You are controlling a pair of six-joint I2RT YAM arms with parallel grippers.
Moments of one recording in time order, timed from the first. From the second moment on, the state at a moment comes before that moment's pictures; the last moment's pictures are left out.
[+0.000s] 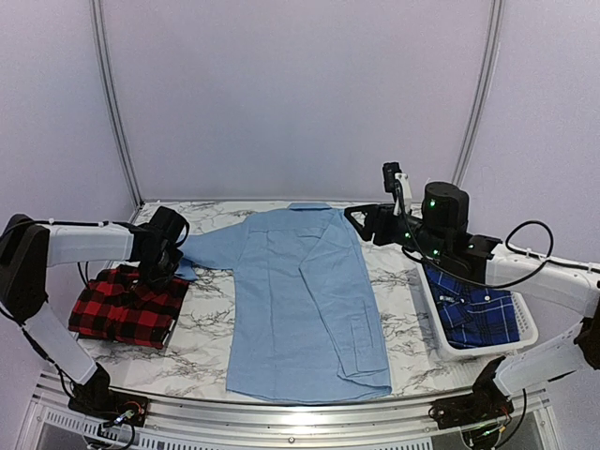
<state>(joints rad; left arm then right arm) -0.40 1.60 0.93 -0.45 -0.42 -1.42 0.66 1.24 0.86 0.21 -0.09 0.37</state>
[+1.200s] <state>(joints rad) -0.61 1.60 1.35 -0.44 0.19 -0.62 0.85 1.57 1.04 0.28 -0.24 0.19</state>
